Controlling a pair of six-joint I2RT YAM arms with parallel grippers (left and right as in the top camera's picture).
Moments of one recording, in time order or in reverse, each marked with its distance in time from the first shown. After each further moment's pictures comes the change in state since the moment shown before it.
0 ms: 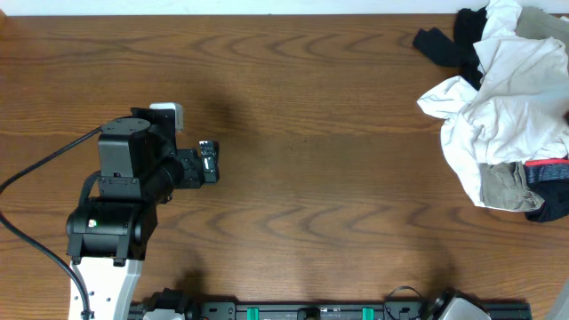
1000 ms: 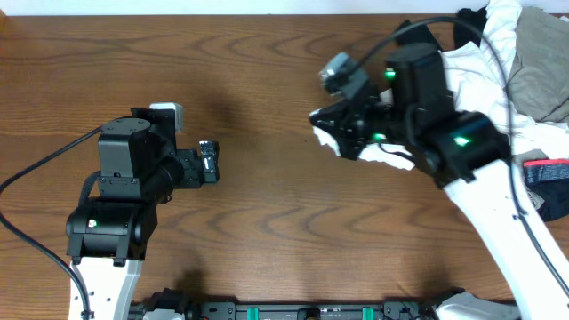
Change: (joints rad) left arm 0.000 0.000 0.000 0.000 0.000 0.000; right arm 1.031 0.183 -0.008 0.047 -0.285 -0.260
